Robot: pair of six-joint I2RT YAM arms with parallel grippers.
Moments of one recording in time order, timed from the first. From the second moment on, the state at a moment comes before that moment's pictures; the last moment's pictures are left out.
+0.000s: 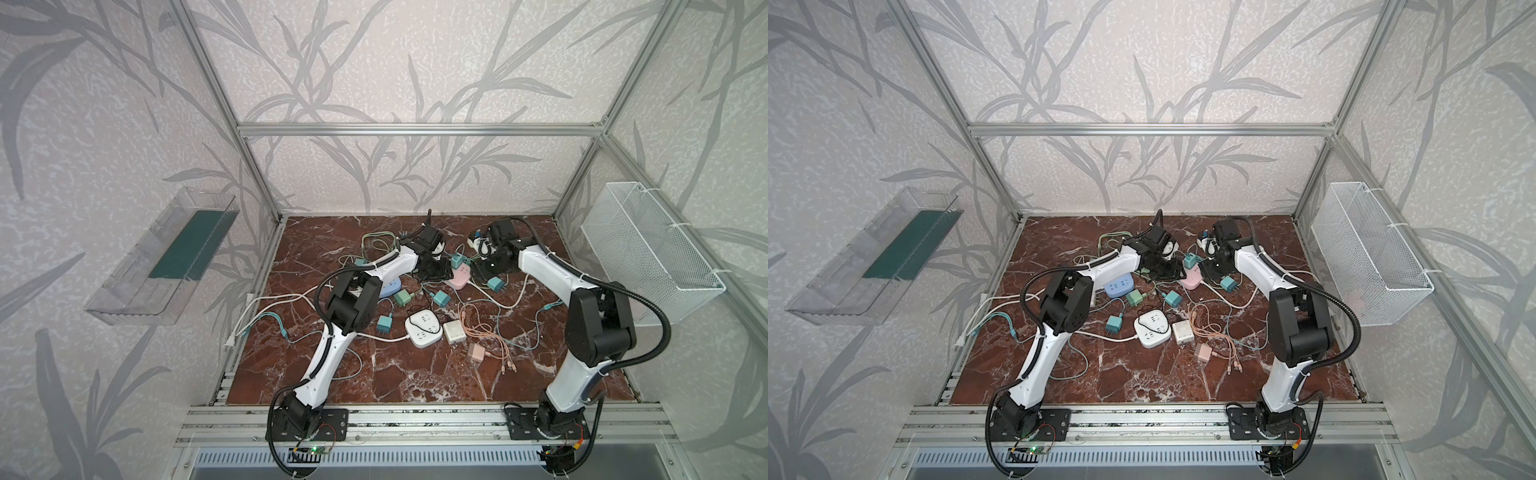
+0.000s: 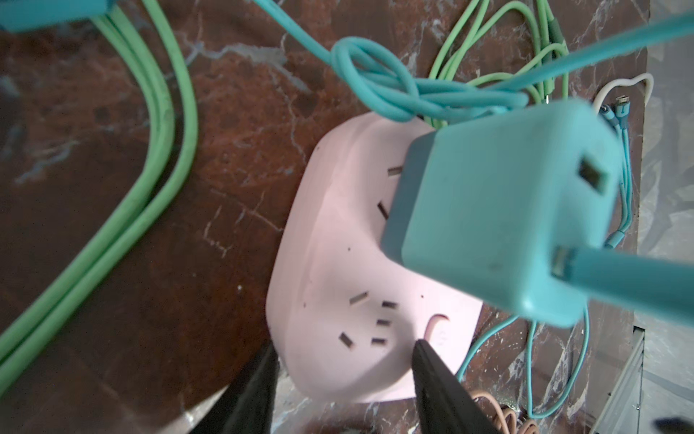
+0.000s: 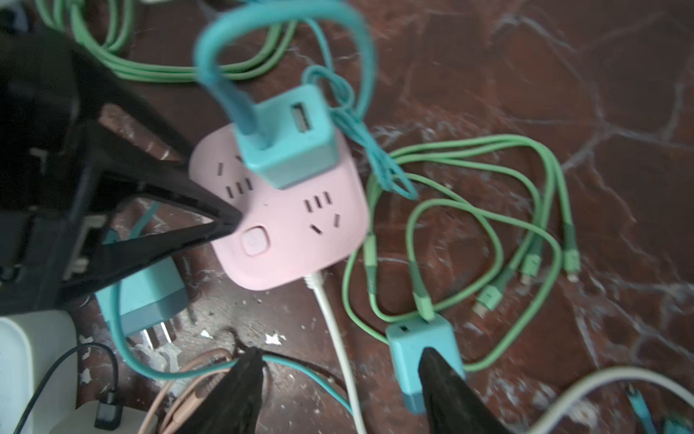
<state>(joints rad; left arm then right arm) -0.62 2.41 1.97 -0.60 0.37 -0.47 0.26 1.79 1.32 -0.62 -0.13 -0.26</state>
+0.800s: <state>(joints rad) -0.59 2.39 1.89 -0.52 0.46 -0.51 0.28 1.95 1.33 -0.31 -0.22 -0.33</state>
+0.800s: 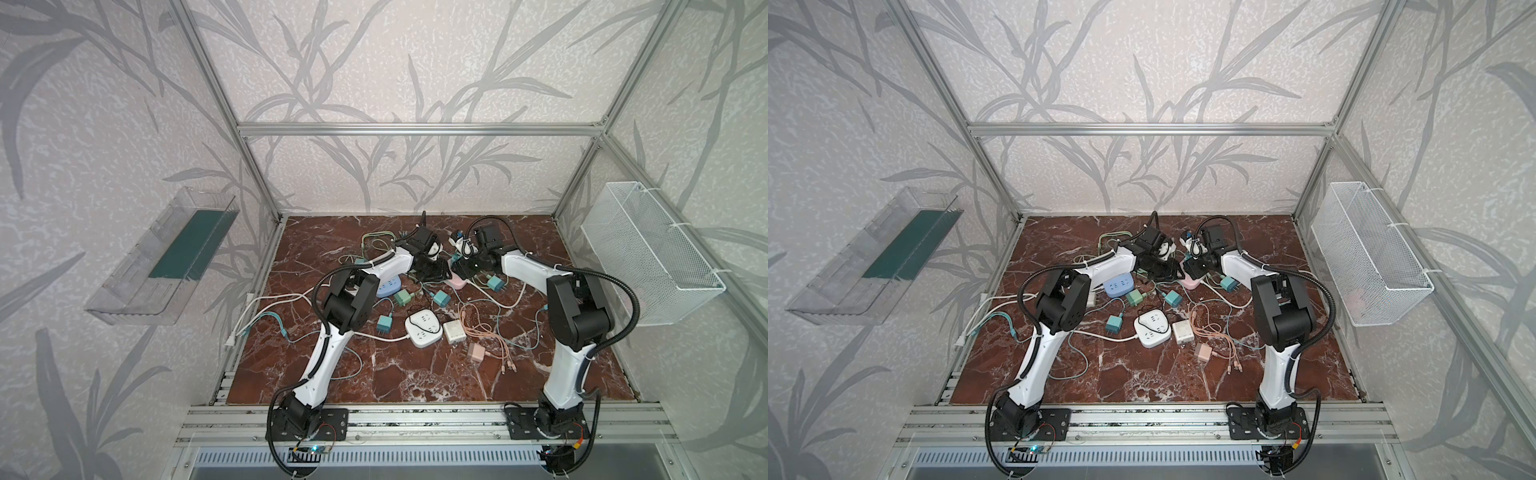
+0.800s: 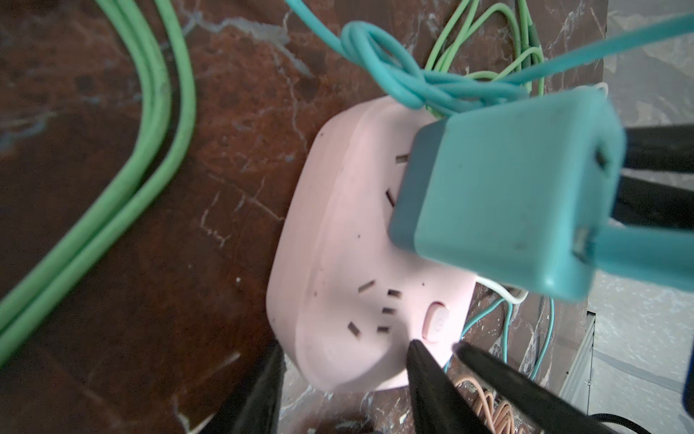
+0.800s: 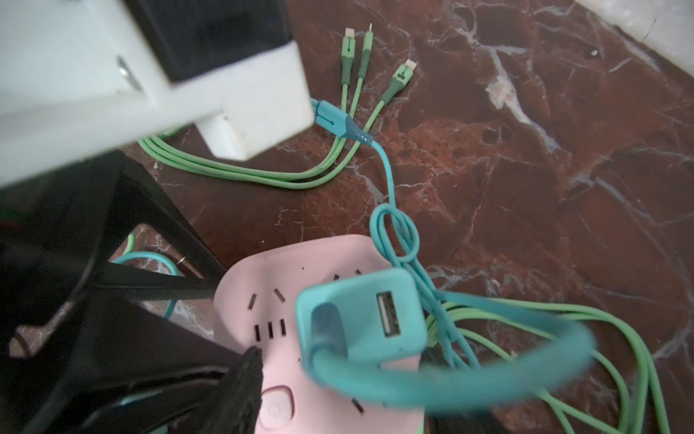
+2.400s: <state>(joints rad) -0.55 2.42 1.93 -0.52 0.51 -0.62 0.30 2.02 1.40 -0.34 -0.22 -0.38</state>
